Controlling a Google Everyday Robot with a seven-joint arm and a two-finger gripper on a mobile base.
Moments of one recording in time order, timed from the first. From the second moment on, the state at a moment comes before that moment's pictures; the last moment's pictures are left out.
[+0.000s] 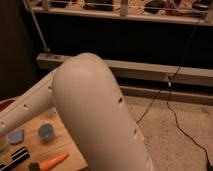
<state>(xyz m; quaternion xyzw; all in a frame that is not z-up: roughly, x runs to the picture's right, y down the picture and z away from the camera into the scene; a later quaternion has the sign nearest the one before) -0.451 0.269 0.616 -0.26 -0.24 -0.29 0.89</state>
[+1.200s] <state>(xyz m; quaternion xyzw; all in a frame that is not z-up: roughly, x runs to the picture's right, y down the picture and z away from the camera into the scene) -0.475 0.301 0.654 -0.30 -0.20 -0.28 0.89</state>
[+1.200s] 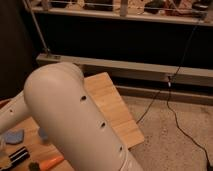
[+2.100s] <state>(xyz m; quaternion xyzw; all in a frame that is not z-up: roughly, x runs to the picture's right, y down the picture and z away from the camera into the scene) -0.463 0.324 0.679 -0.33 -0.19 -0.29 0.88</state>
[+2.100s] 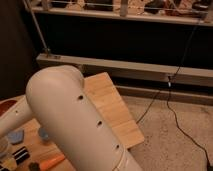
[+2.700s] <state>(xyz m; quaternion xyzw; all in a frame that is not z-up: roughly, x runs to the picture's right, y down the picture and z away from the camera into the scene) -0.473 0.335 0.693 -0.33 -0.17 -0.30 0.88</state>
